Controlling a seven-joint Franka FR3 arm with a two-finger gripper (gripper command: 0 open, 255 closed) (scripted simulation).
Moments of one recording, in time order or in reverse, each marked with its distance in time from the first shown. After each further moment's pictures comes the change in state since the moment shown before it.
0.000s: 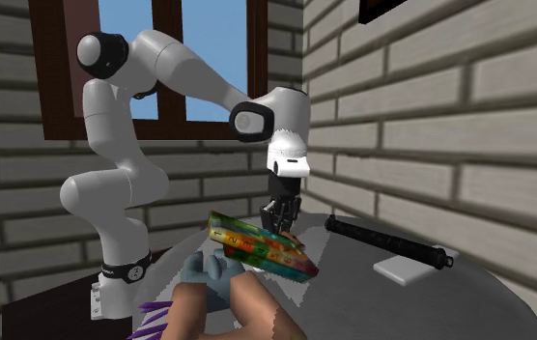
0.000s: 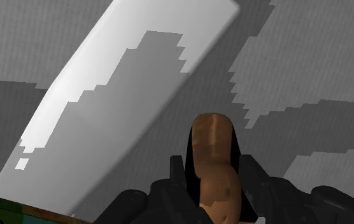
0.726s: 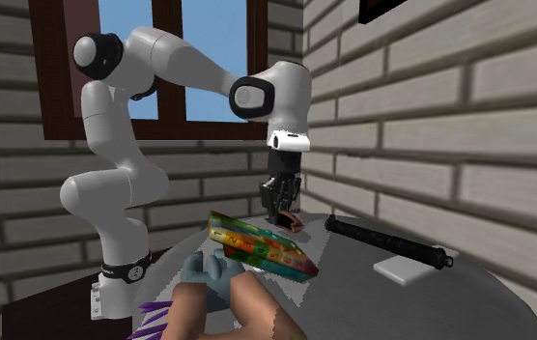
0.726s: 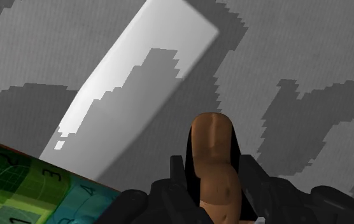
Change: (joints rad) arm 0.000 -0.056 -0.017 0.087 0.006 -0.153 -0.004
